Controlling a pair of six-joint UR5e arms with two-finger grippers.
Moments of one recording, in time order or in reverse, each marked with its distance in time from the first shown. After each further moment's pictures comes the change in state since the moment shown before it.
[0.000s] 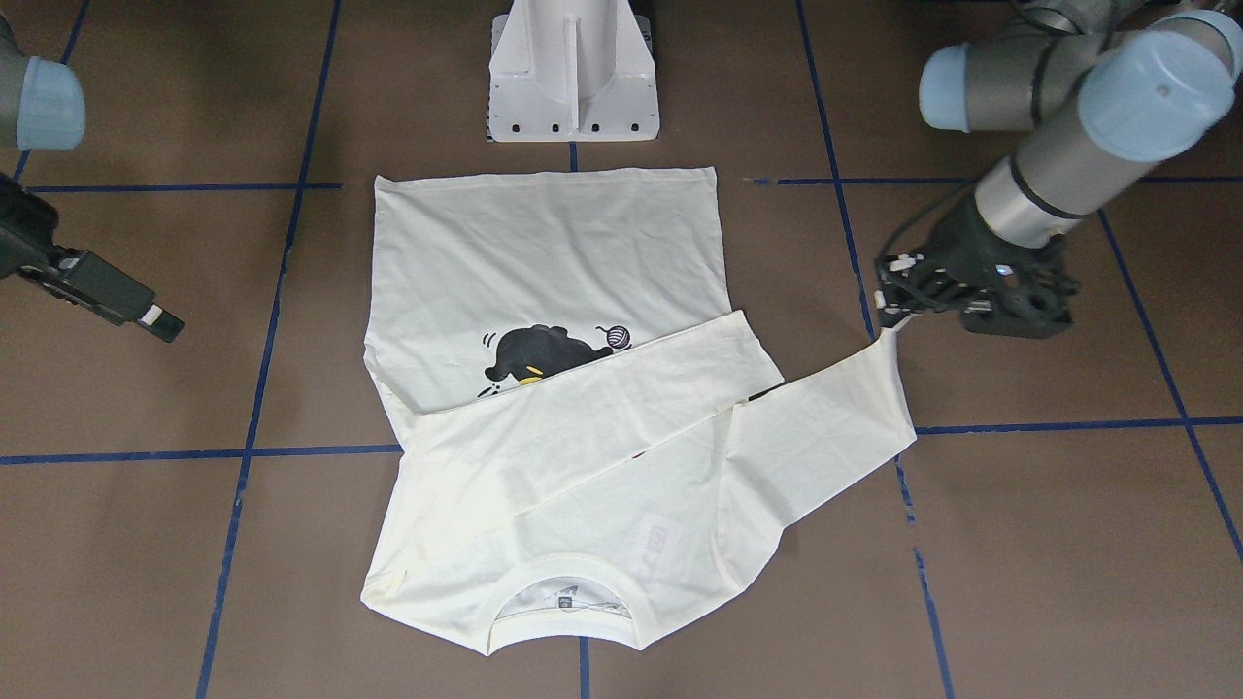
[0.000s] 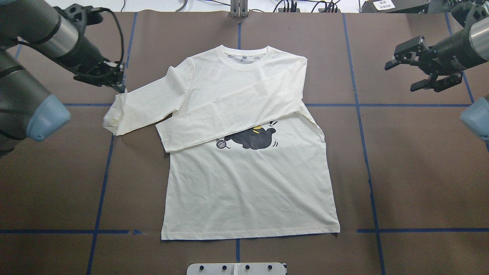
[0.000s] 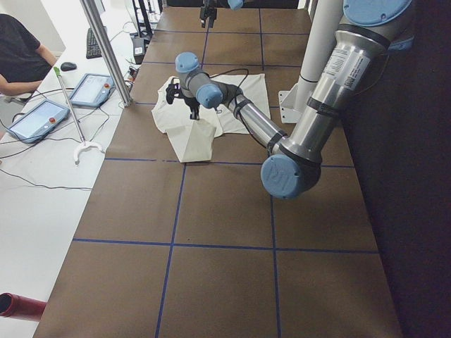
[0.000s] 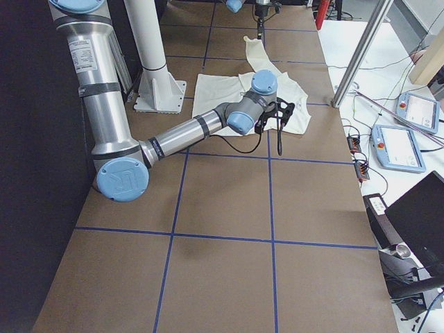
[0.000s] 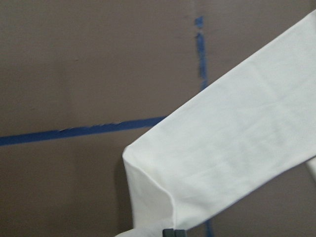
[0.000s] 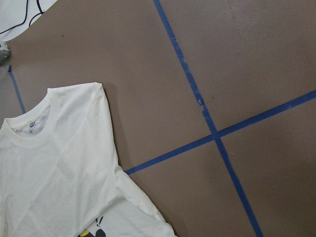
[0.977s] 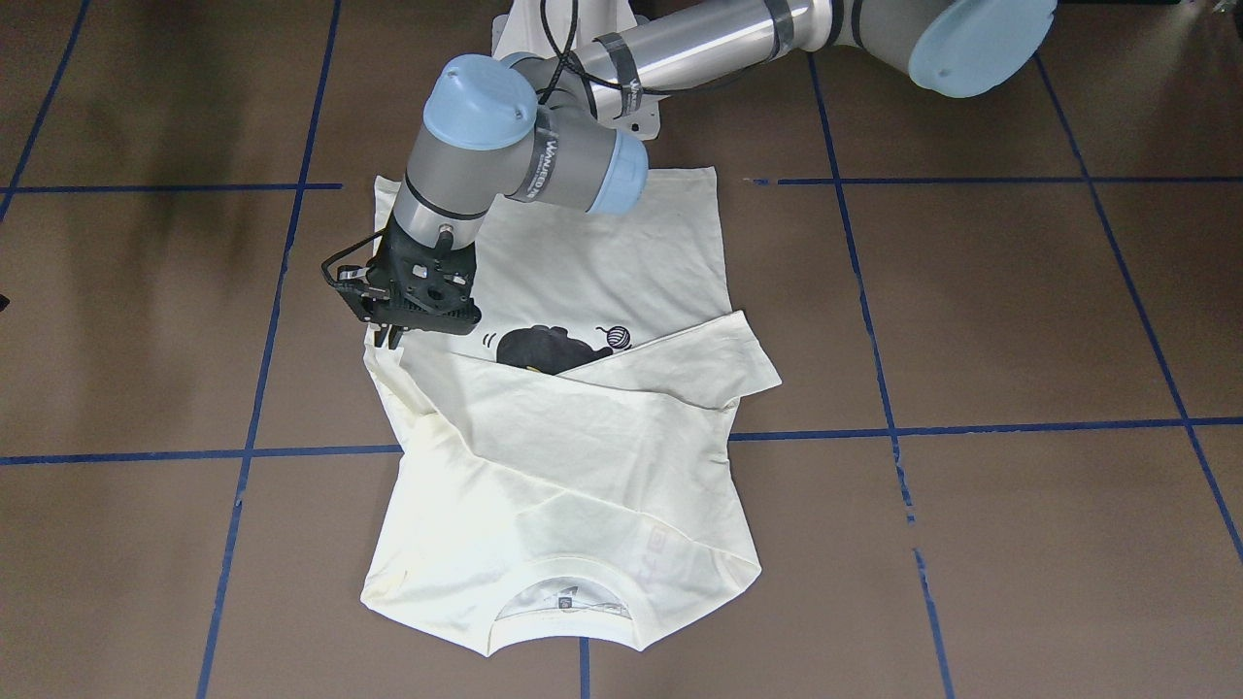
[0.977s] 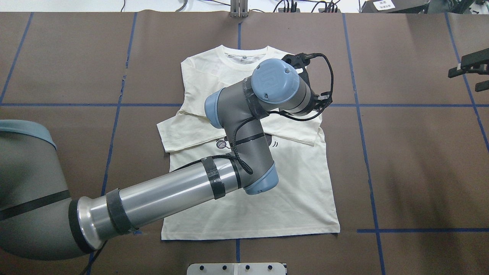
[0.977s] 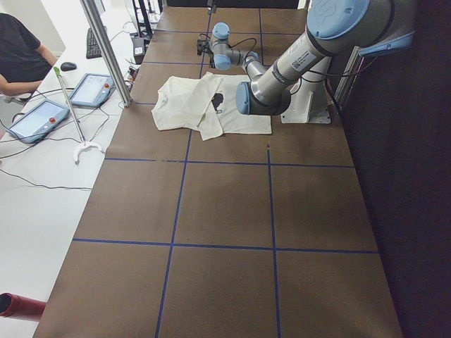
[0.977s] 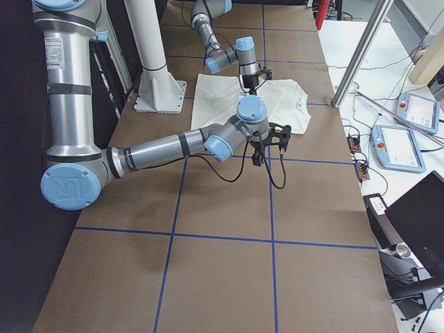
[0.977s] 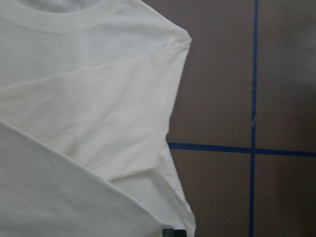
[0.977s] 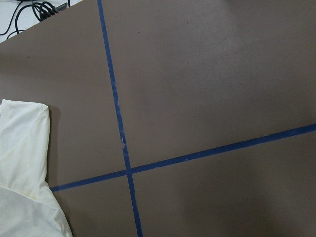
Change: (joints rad) left arm 0.423 -0.623 0.777 -0.619 0.530 -0.442; right arm 0.139 -0.158 0.015 0.004 -0.015 -0.341
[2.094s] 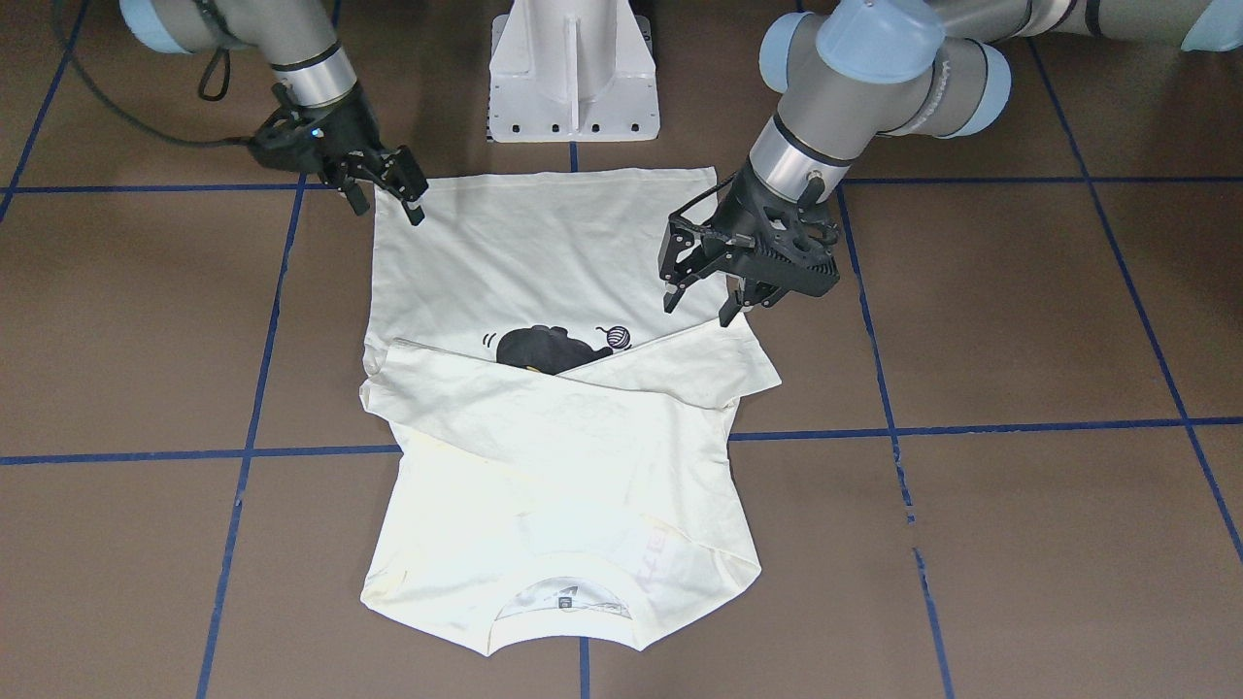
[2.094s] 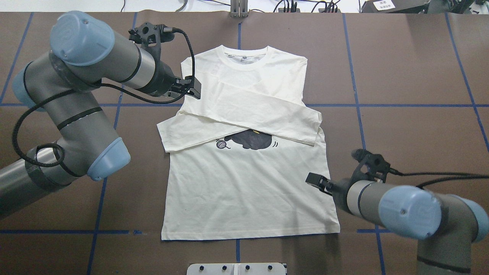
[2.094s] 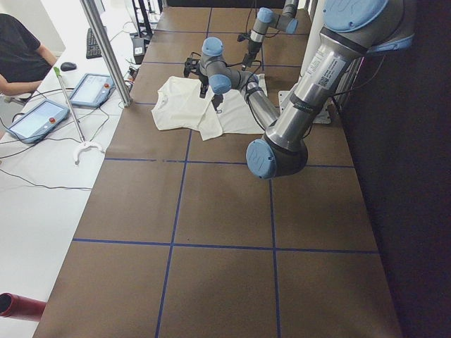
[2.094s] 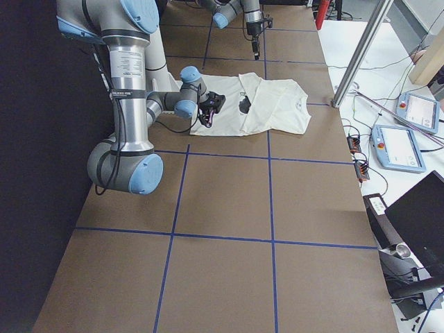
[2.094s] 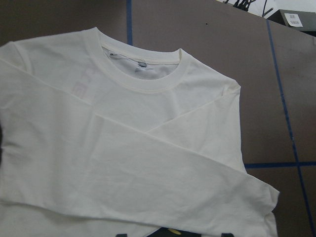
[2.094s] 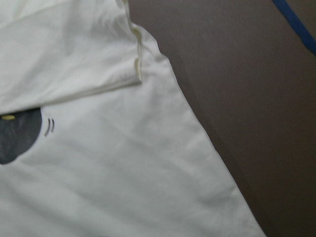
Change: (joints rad) left arm -0.242 0.591 -0.745 0.362 -0.253 0.358; right arm -1.097 0.044 0.264 -0.141 -0.987 0.875
